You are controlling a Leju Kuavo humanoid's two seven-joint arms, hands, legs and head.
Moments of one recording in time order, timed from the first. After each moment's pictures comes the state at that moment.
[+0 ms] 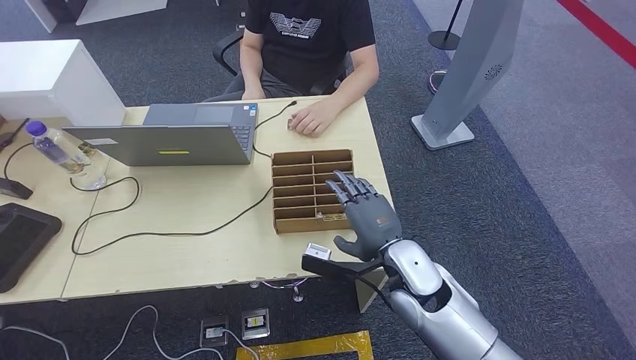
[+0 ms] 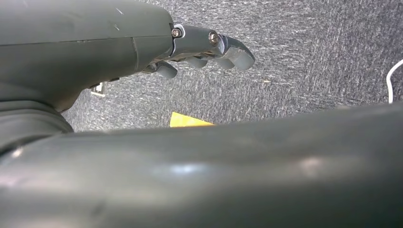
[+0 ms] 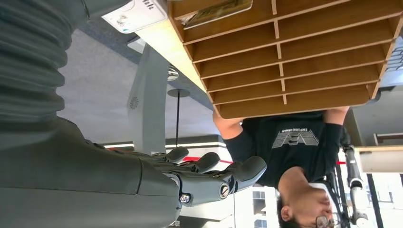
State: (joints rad) left arm -0.13 0.23 -0.83 -0.19 1.18 0.03 -0.03; right arm -0.40 -0.18 0.74 -1.27 1.00 -0.06 0.14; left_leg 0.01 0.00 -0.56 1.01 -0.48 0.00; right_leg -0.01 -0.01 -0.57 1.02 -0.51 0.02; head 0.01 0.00
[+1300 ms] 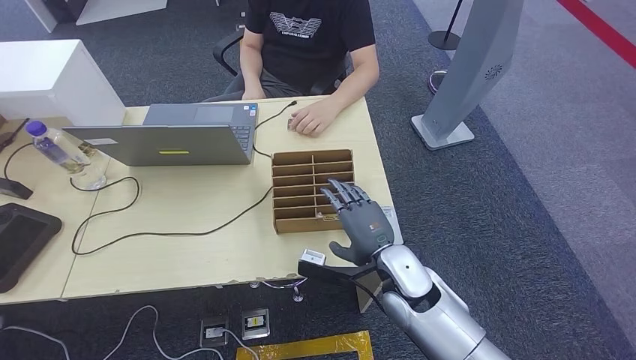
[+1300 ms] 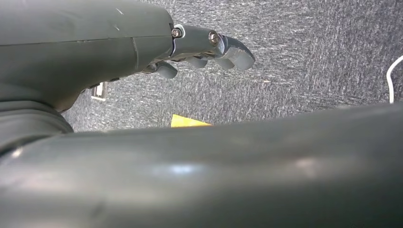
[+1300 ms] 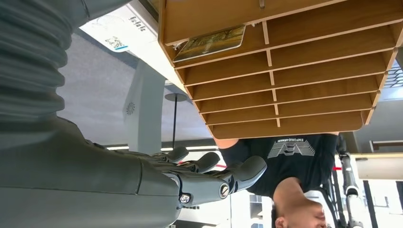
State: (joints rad) left arm -0.13 0.23 -0.84 -0.19 1.17 0.03 -0.03; right arm -0.40 -0.13 0.74 -1.15 1.02 -0.14 0.10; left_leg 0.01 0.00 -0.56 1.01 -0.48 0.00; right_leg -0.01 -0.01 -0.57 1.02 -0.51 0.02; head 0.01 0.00
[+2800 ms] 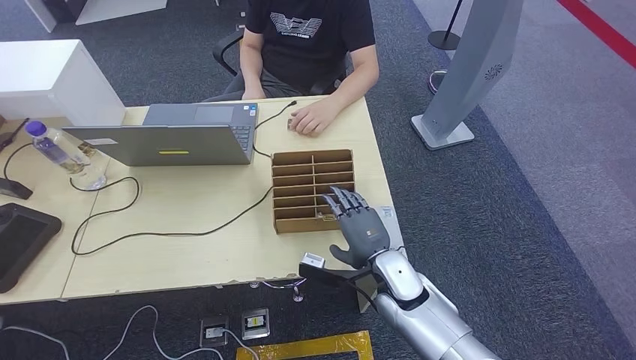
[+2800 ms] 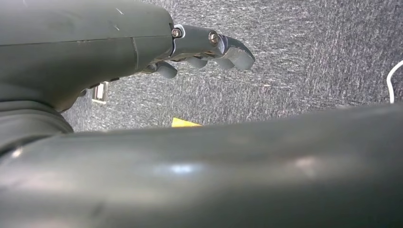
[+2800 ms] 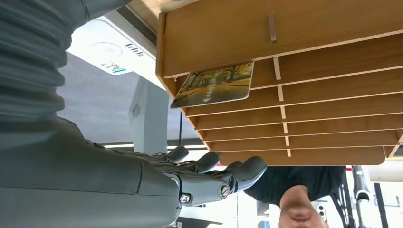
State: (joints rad) left arm -0.13 0.24 -0.86 -0.19 1.18 0.04 -0.03; right arm -0.43 -0.06 0.74 -0.88 1.05 -0.32 0.05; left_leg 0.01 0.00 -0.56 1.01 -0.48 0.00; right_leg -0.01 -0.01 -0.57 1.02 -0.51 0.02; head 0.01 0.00
